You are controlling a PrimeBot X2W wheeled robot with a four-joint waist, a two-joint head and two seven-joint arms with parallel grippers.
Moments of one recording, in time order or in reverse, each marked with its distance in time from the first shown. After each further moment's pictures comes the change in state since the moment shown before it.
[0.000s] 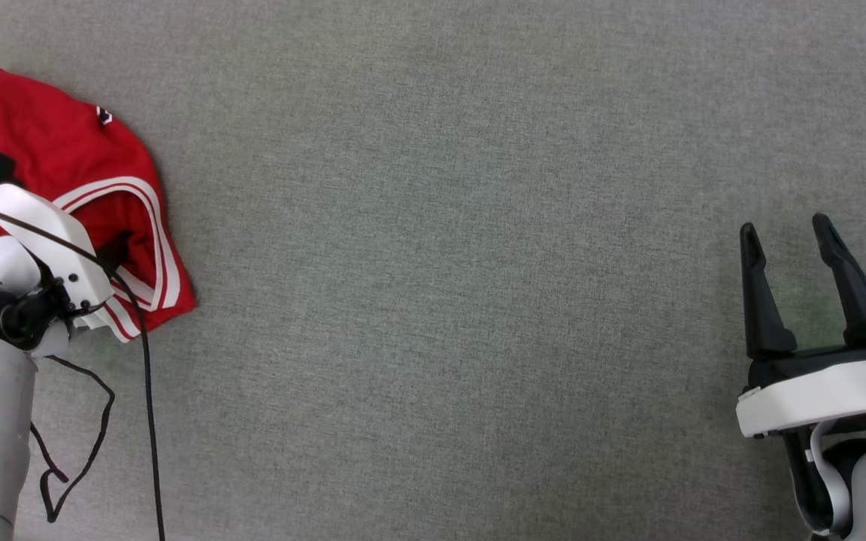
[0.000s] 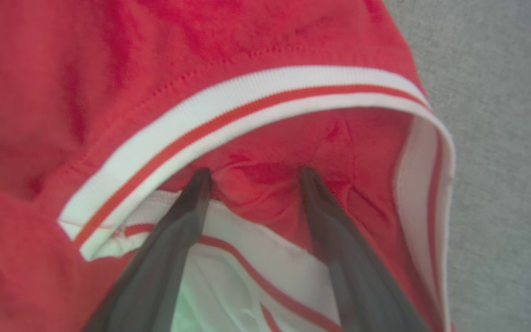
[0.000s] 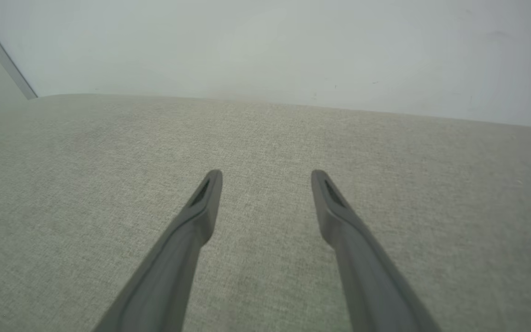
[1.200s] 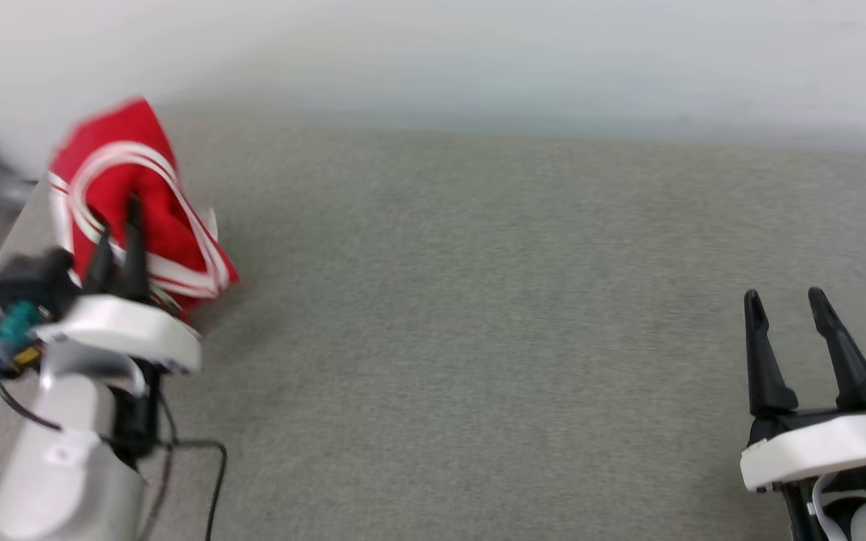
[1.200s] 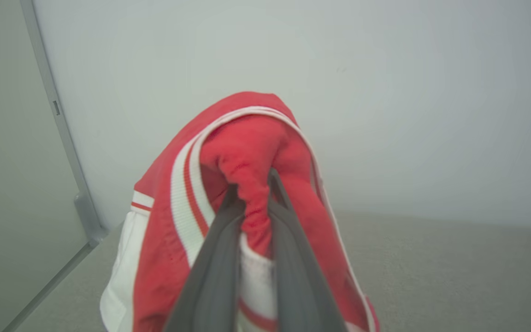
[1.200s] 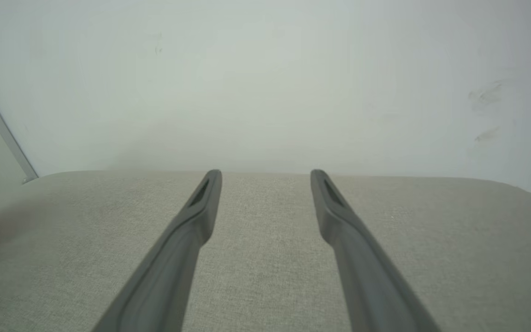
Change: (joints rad) left arm 0.339 -0.128 0.060 -0.477 0.232 0.121 -0.819; right arm 0.092 0.000 -0.030 0.081 0.101 0.000 -0.053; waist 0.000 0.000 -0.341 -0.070
